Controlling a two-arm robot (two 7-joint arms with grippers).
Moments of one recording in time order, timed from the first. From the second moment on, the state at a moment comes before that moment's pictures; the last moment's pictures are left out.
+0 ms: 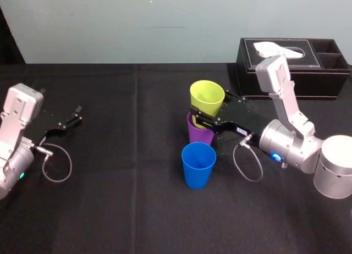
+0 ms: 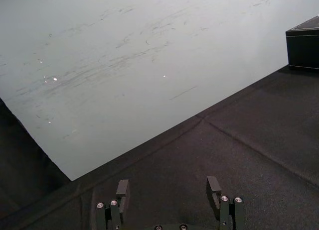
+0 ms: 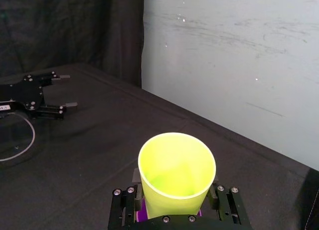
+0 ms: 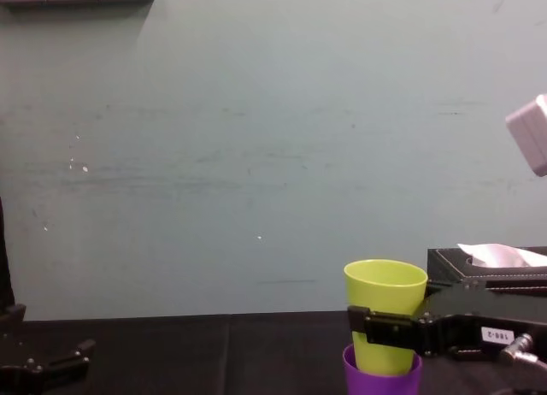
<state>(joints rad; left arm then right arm) -0.20 0.60 0.45 -1.41 -0.25 -0.12 0.03 0.28 0.41 -0.40 -1.49 0.31 0.11 0.42</state>
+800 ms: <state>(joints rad) -0.20 0.60 0.45 -1.41 -0.25 -0.12 0.03 0.28 0.41 -0.41 -1.48 0.30 0.10 0.42</state>
